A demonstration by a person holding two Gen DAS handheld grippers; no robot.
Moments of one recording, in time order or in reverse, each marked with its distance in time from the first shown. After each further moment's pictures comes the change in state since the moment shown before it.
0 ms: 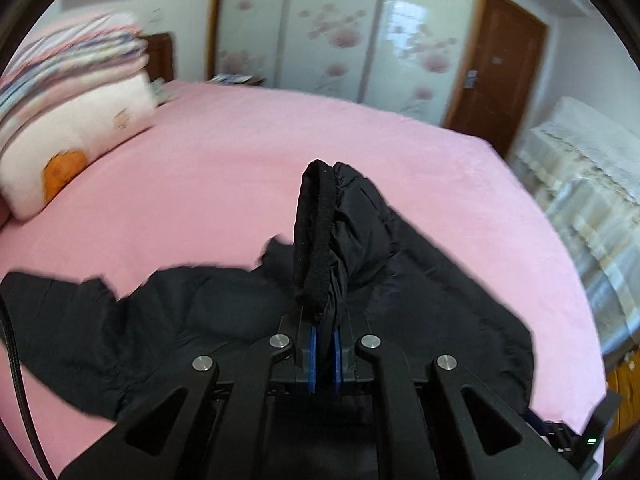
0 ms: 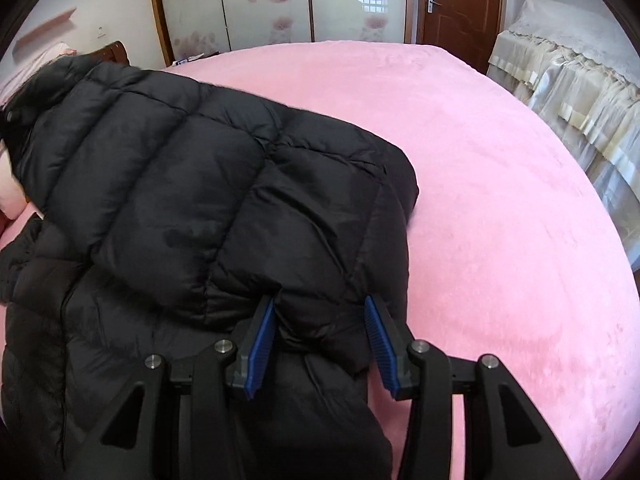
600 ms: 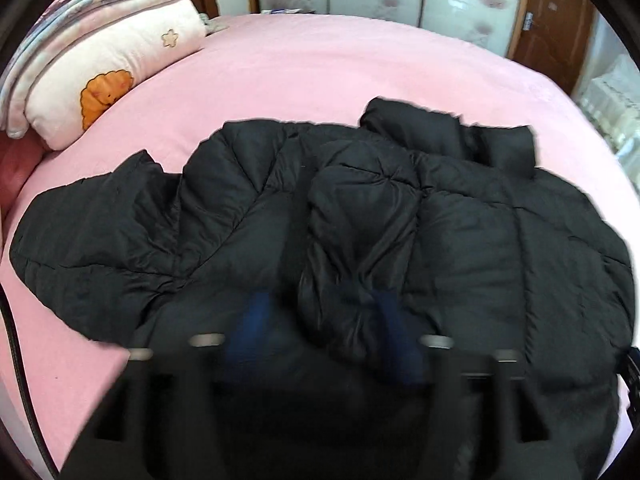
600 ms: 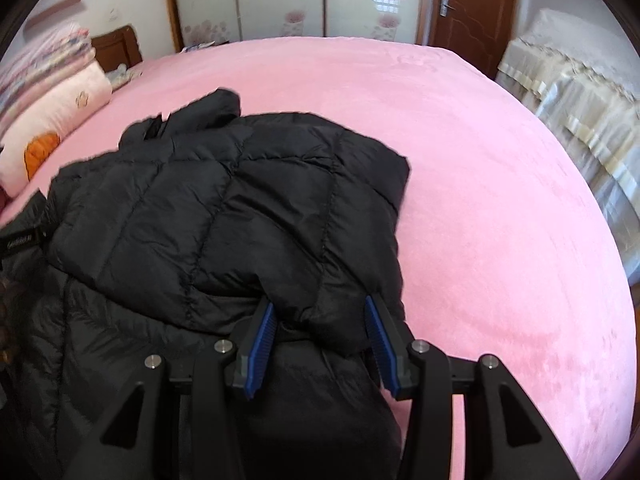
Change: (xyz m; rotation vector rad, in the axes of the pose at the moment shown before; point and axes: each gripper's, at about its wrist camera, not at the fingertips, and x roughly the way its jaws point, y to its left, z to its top) left arm 0.054 0.062 -0.084 0.014 0.212 0.166; right arm -0.011 0.004 -0.011 -0.033 0.015 0.001
